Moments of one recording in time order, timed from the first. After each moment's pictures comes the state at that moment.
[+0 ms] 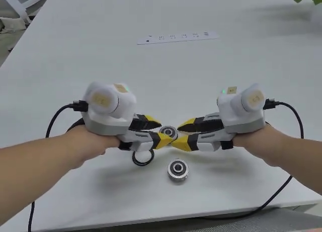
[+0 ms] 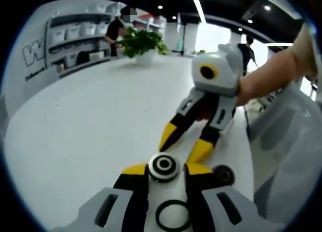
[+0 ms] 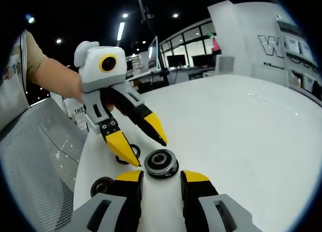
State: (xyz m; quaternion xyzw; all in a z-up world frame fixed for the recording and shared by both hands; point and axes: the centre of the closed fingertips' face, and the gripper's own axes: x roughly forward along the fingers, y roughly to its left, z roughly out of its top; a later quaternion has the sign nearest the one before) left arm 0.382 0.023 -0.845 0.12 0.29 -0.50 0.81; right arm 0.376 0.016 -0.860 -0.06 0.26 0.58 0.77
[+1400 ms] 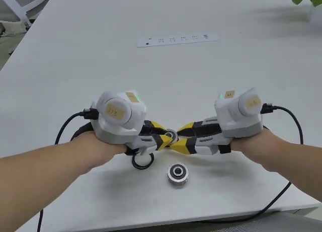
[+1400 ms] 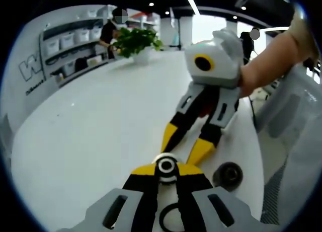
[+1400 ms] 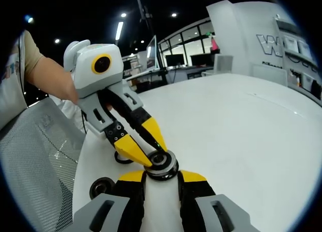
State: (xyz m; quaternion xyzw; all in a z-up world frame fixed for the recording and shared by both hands) left arm 0.383 0.018 -0.846 0.17 0.27 -0.49 0.81; right arm 0.377 0.017 -0.863 -0.06 0.26 0.57 0.78
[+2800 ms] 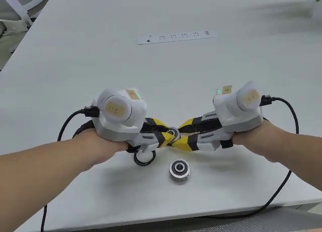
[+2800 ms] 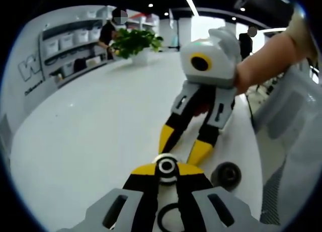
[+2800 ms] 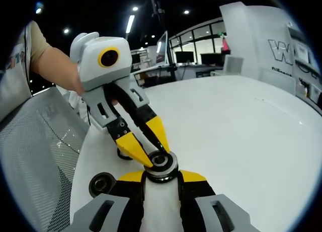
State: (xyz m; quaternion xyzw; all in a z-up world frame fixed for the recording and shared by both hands) left arm 0.381 0.016 -0.847 0.17 0.27 -0.50 0.80; right arm 0.367 0.023 -0.863 -0.10 0.25 0.60 0.75
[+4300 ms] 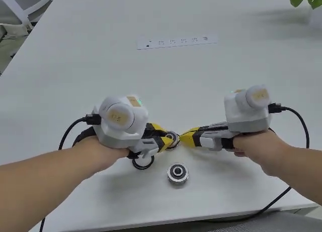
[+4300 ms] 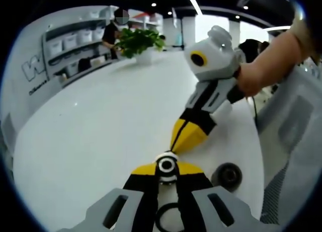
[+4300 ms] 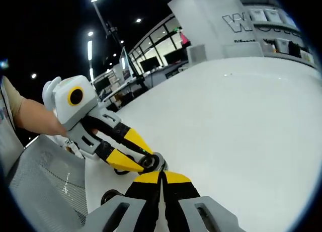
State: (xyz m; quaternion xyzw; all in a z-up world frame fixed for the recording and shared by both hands) left arm 0.380 0.017 -0.848 0.18 0.27 -0.48 0.82; right arm 0.380 0.000 -0.851 0.08 0.32 0.50 0.80
